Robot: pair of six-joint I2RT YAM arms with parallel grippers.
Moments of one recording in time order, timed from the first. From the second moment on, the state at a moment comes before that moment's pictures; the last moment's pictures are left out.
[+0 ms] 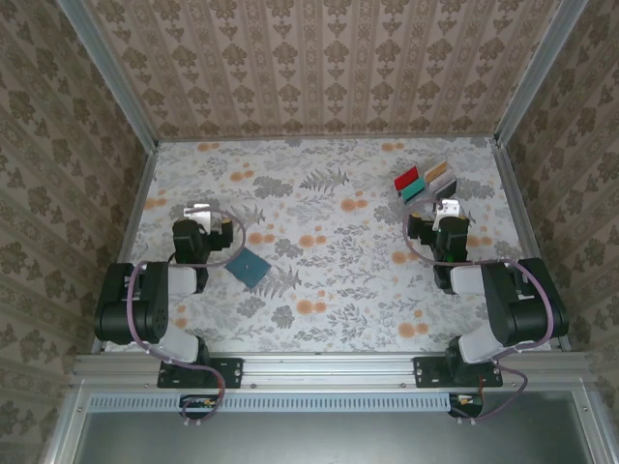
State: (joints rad) left arm -0.04 1.53 0.38 0.74 -0.03 0.09; right arm 0.04 1.51 0.38 0.75 0.20 0.05
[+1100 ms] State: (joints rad) left arm -0.04 1.46 0.31 0.82 -0.06 0.09; right arm 0.06 1.51 0.38 0.77 0.20 0.03
